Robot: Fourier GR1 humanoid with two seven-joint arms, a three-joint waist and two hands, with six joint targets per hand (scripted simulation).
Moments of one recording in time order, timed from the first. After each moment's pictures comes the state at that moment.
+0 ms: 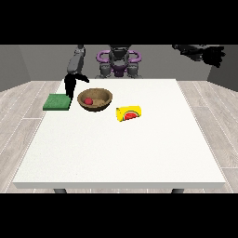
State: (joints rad) left arm -0.94 0.63 0.37 -0.92 0.28 -0.23 -0.28; right arm -0.33 -0.15 -0.26 -1.34 -0.27 0.09 -0.15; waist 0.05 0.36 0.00
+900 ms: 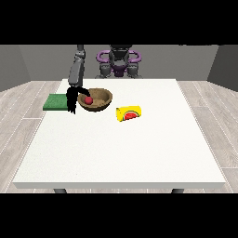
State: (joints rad) left arm -1.06 0.74 0.39 -1.01 0.37 -0.26 -0.08; right arm -0.54 -0.18 -0.33 -0.85 -0.28 0.13 -0.35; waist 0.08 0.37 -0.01
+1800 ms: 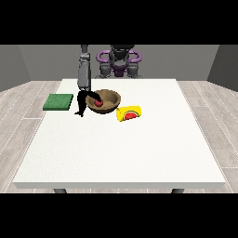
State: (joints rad) left arm -1.15 0.80 0.40 -1.03 0.42 -0.29 -0.01; right arm -0.63 -0.13 -0.31 -0.82 -0.21 -0.07 -0.40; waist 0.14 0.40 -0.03
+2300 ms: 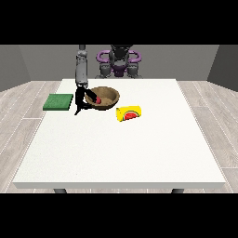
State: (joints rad) left arm -1.10 0.81 0.42 -0.96 0.43 -0.32 -0.03; right arm -0.58 -0.18 -0.20 -0.83 -0.04 -0.22 -0.23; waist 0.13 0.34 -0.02
